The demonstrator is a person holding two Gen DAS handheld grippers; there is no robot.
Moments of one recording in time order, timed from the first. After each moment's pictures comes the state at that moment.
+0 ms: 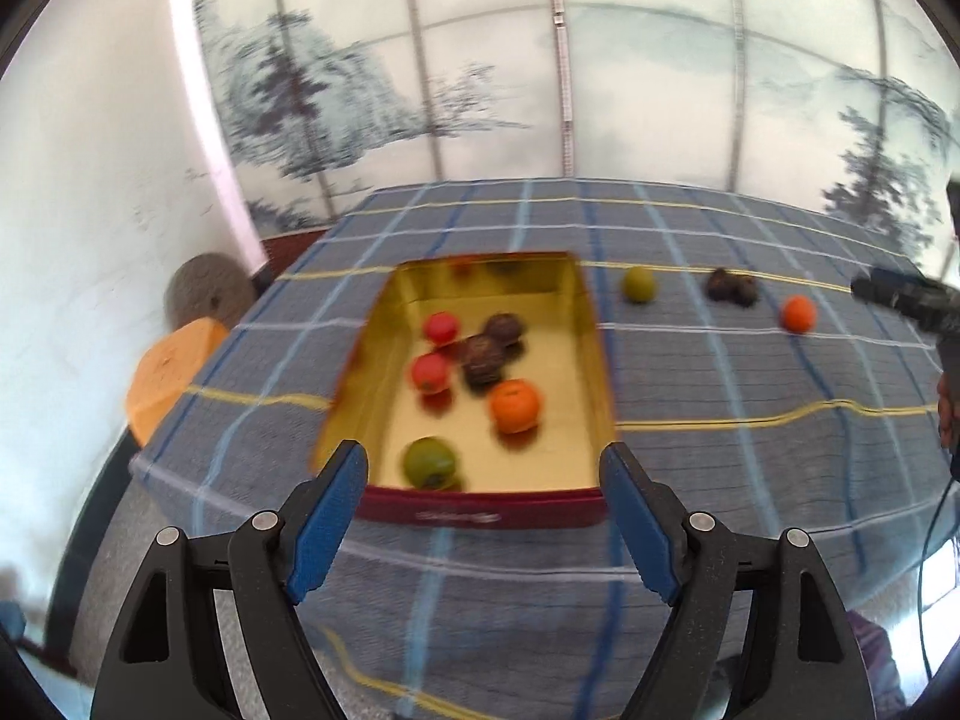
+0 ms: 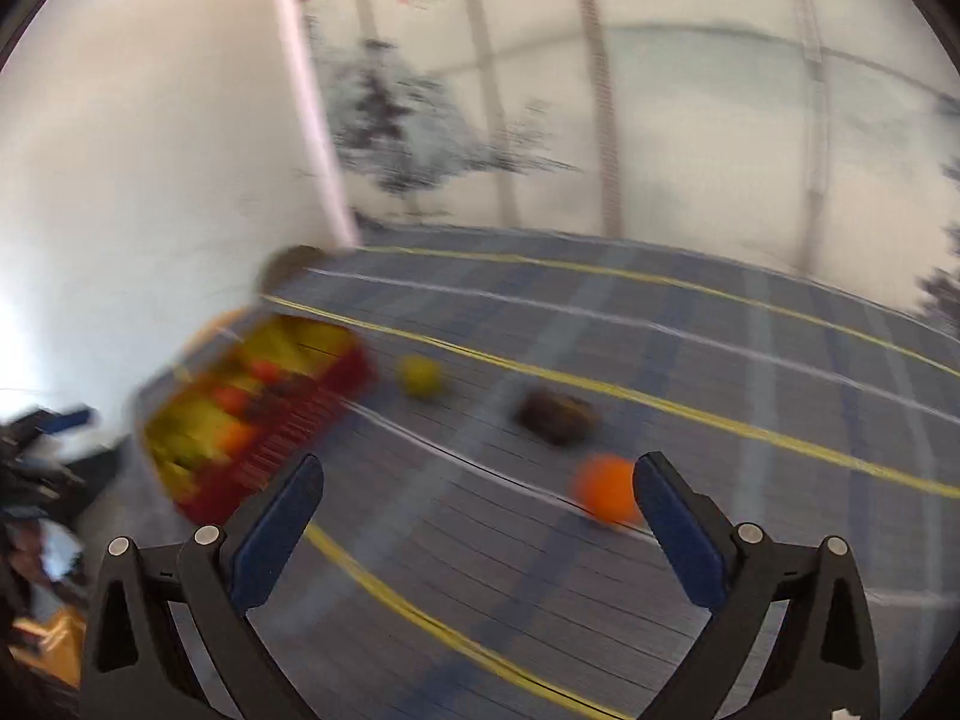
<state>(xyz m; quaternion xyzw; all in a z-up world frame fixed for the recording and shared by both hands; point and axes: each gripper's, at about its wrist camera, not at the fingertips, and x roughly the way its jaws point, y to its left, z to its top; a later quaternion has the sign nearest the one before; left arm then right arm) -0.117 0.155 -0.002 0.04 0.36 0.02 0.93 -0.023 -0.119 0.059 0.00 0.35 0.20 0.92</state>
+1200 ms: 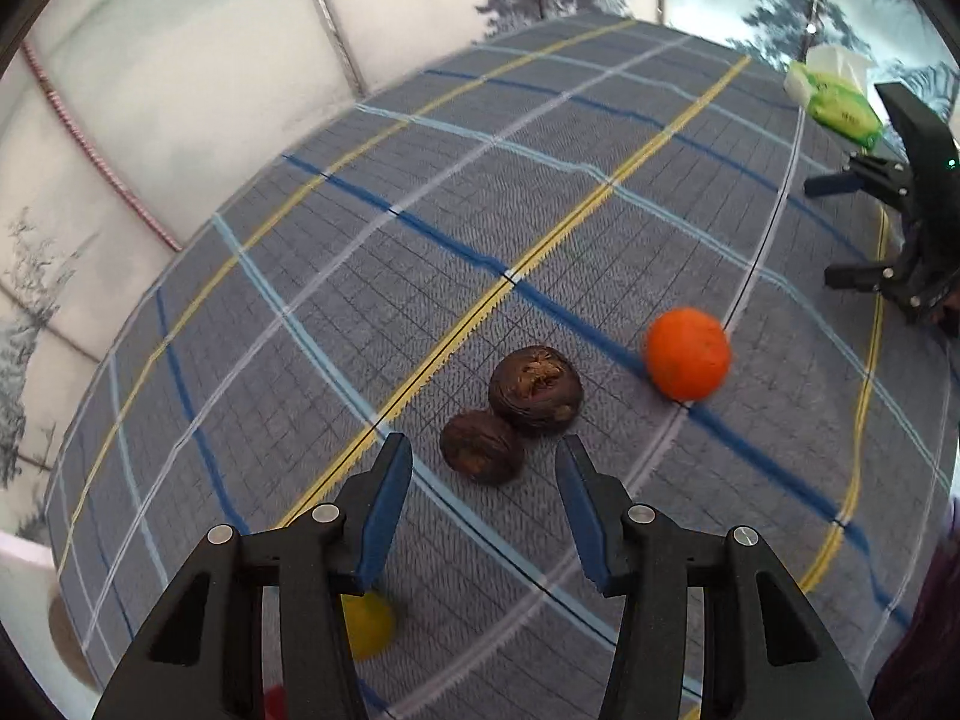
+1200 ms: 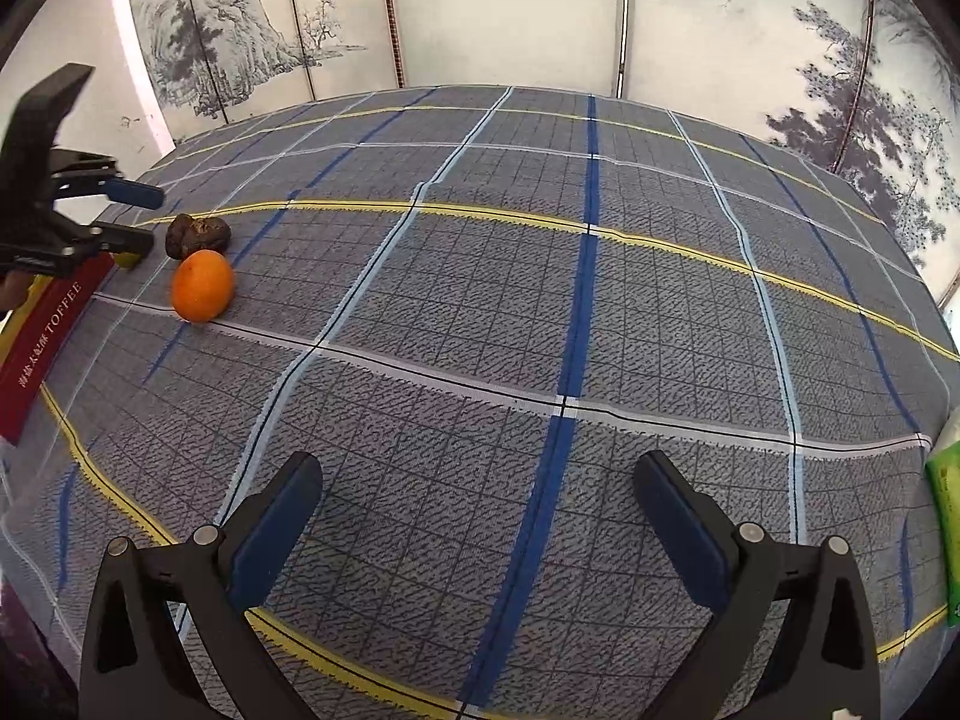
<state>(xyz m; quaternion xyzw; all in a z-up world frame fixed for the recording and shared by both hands) 0.155 -0.061 -0.061 0.31 0.44 -0.36 0.76 -0.012 -0.266 -0.025 0.00 0.47 0.05 0.88</state>
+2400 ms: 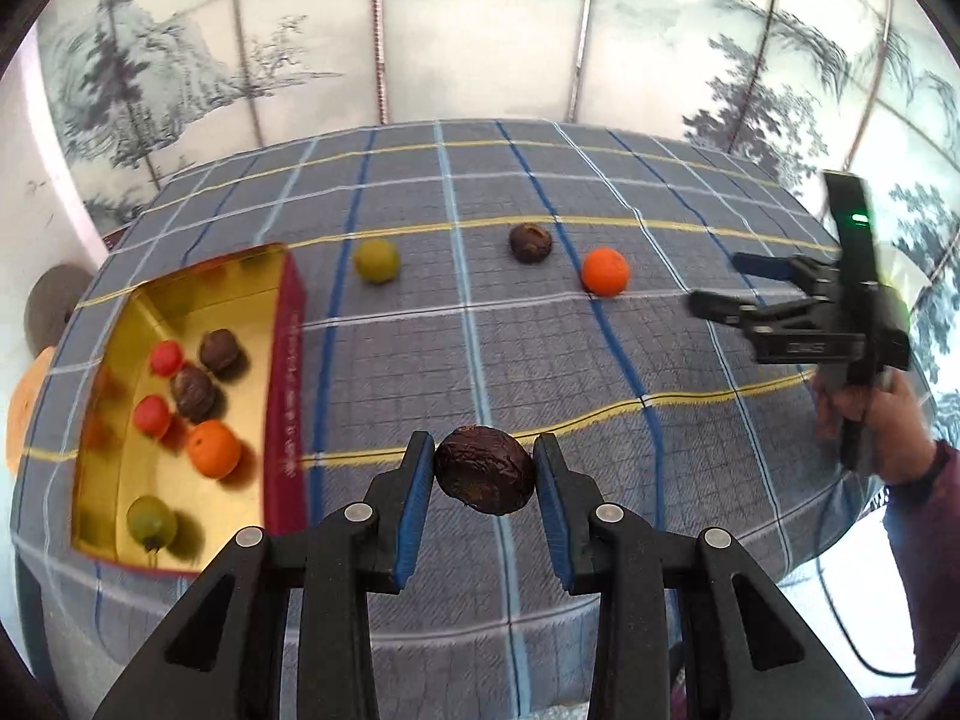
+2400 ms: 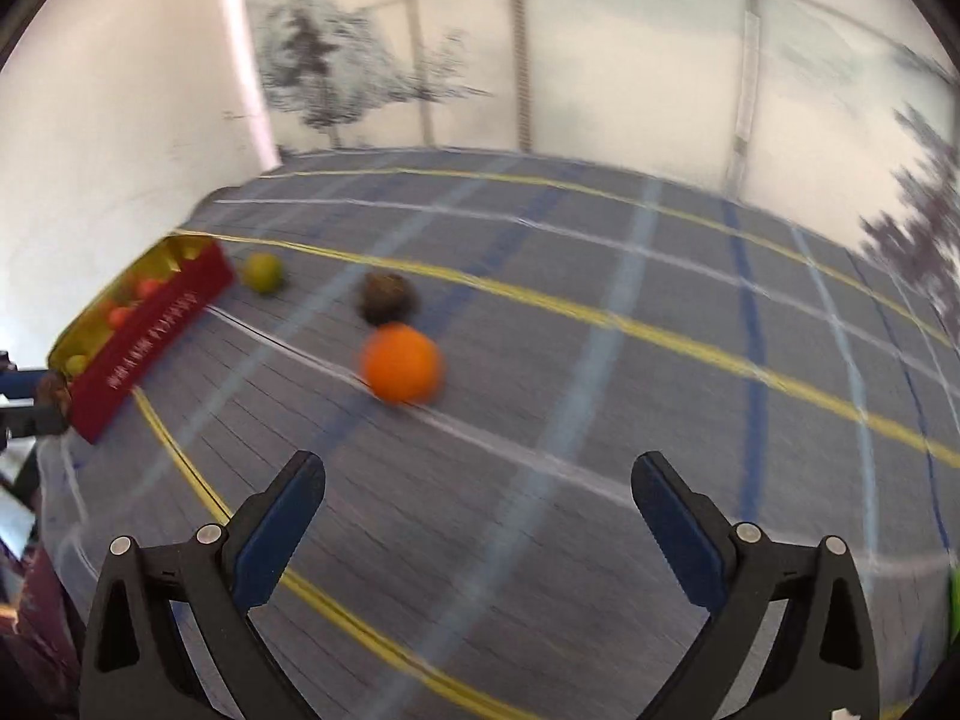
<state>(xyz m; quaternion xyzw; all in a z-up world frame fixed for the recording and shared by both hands) -0.055 0.025 -0.010 0.04 0.44 -0.14 0.88 0.000 -0.172 0.013 -0.03 0.41 0.17 0.90</state>
